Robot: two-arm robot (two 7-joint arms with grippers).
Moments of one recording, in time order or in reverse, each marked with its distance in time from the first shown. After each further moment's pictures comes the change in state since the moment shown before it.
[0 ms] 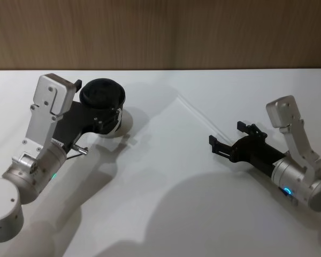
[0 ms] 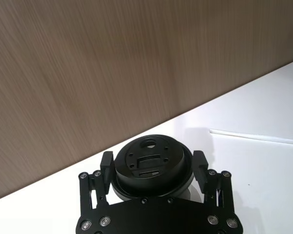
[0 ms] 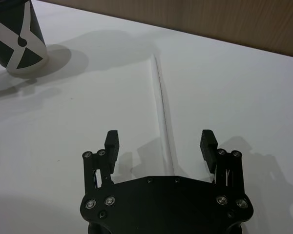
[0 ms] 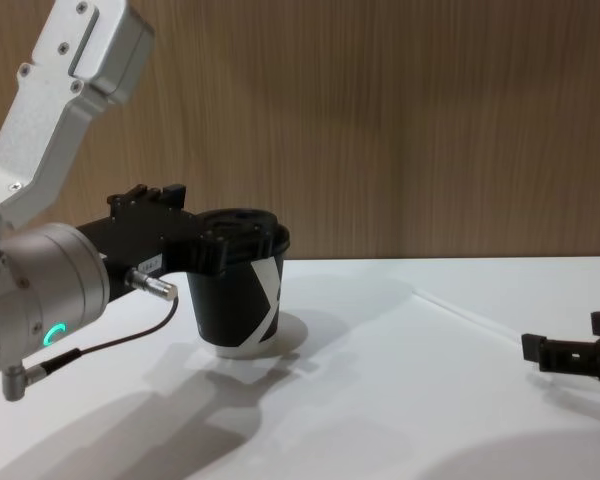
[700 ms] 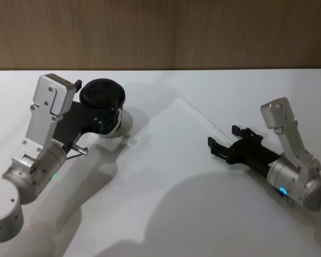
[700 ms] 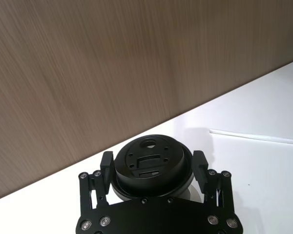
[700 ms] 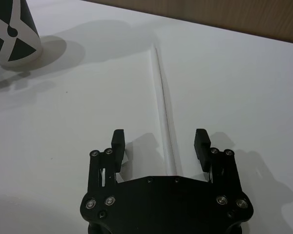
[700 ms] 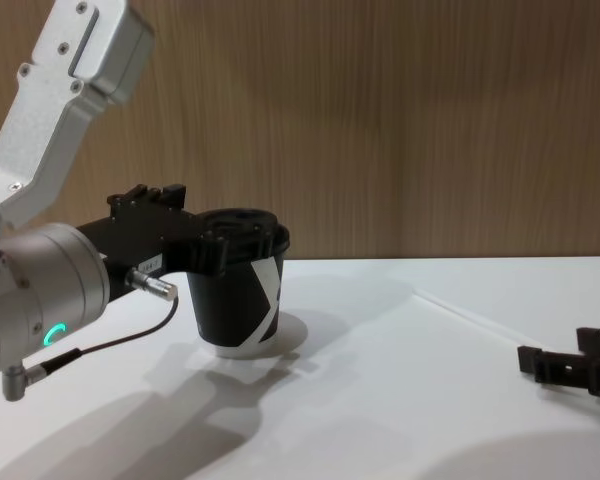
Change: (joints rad) left arm 0.000 0.000 0.000 0.000 0.000 0.000 0.000; right arm 0.027 -0.014 -0.016 0.046 -0.006 0.011 0.004
